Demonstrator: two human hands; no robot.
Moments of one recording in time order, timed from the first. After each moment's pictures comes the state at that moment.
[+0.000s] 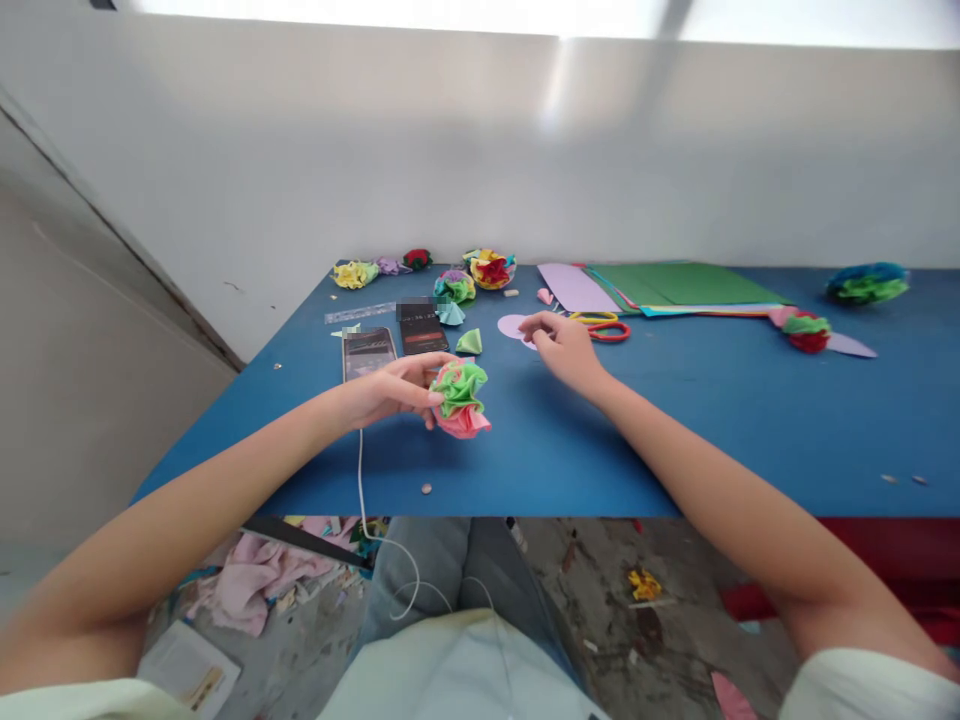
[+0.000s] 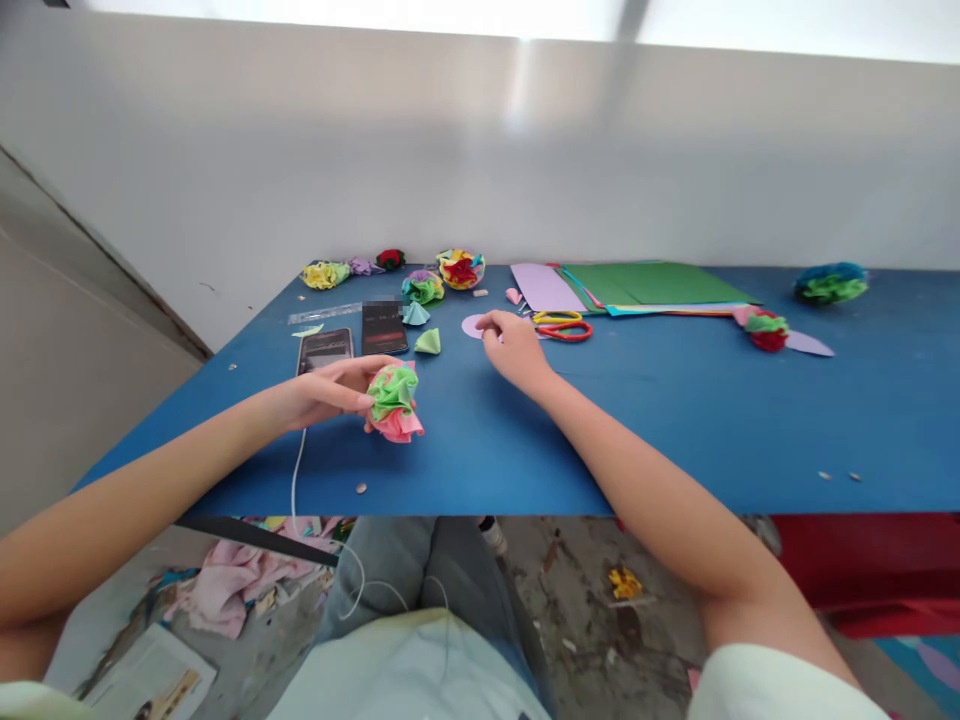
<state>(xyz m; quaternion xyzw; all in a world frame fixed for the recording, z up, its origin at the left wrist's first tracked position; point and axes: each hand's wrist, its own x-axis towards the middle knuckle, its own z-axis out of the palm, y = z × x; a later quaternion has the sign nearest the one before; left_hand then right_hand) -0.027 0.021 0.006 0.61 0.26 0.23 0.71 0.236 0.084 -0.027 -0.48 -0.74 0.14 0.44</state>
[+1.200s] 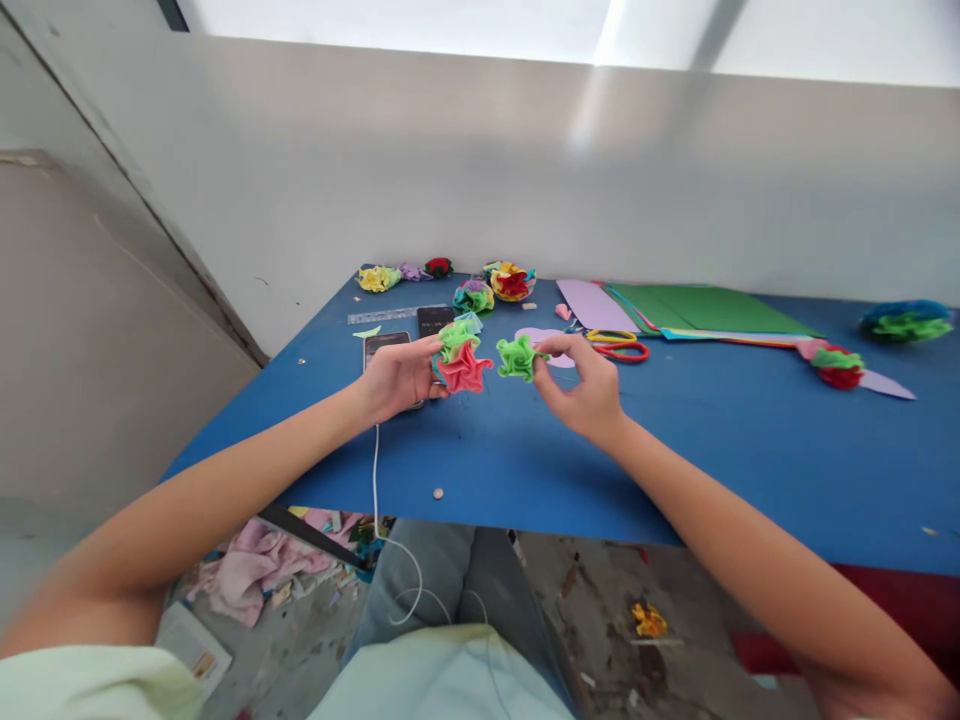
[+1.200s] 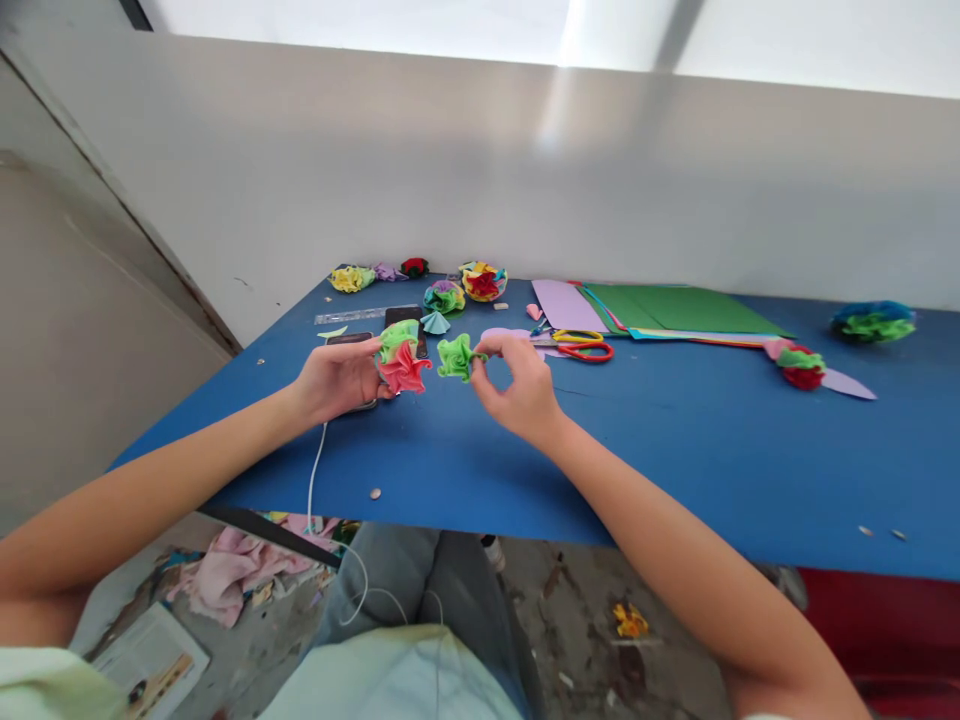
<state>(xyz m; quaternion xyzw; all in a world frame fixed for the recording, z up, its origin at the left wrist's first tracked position) -0.029 0.033 0.001 0.49 0.25 0.40 0.73 0.214 0.030 -0.013 -0.32 -0.78 -0.03 0.54</state>
